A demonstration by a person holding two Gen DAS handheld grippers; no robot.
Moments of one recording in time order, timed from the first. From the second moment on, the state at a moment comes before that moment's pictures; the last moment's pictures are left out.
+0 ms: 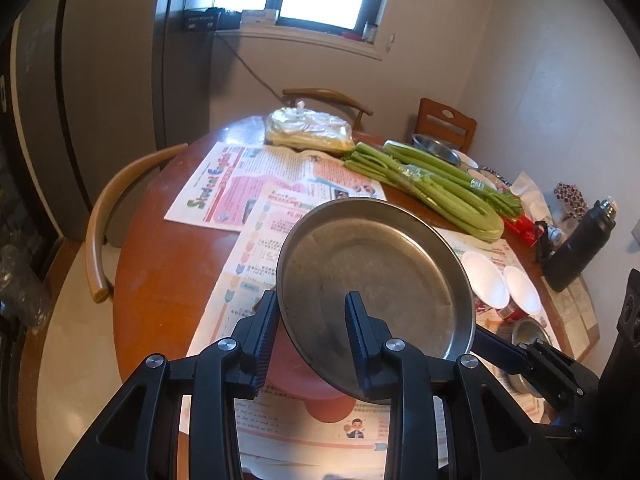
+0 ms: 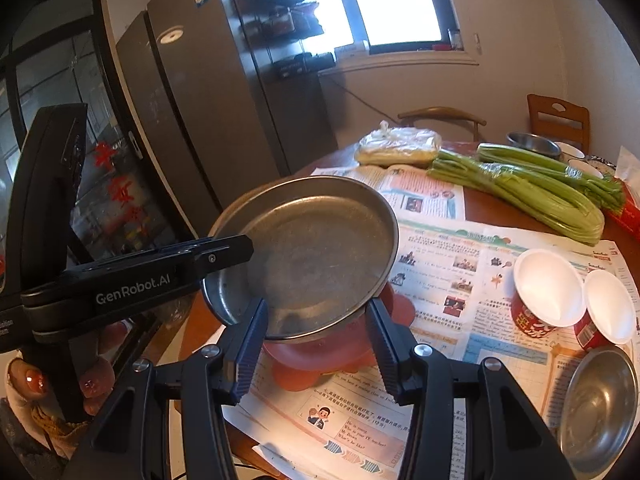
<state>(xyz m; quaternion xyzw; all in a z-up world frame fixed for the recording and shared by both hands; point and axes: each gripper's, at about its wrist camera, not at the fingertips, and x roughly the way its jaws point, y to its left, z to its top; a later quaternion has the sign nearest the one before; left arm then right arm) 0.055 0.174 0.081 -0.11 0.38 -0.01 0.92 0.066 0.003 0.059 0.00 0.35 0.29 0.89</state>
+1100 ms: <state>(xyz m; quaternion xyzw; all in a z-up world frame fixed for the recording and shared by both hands) 0.089 0.191 -0.009 -0.12 0.44 0.00 0.89 0.109 0.037 -0.023 -0.05 0.44 0.27 0.85</state>
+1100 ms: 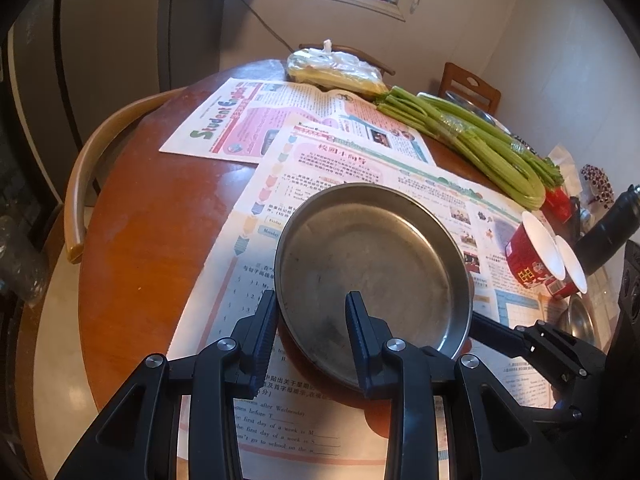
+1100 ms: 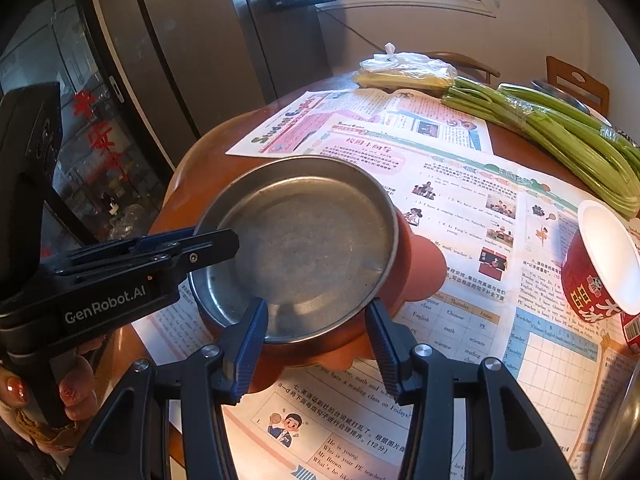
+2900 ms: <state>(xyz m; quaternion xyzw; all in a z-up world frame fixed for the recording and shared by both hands) 0.085 0.198 -0.043 -0.24 0.47 -0.01 0.85 0.124 -0.024 -0.030 0.07 0.44 0.26 0.86</state>
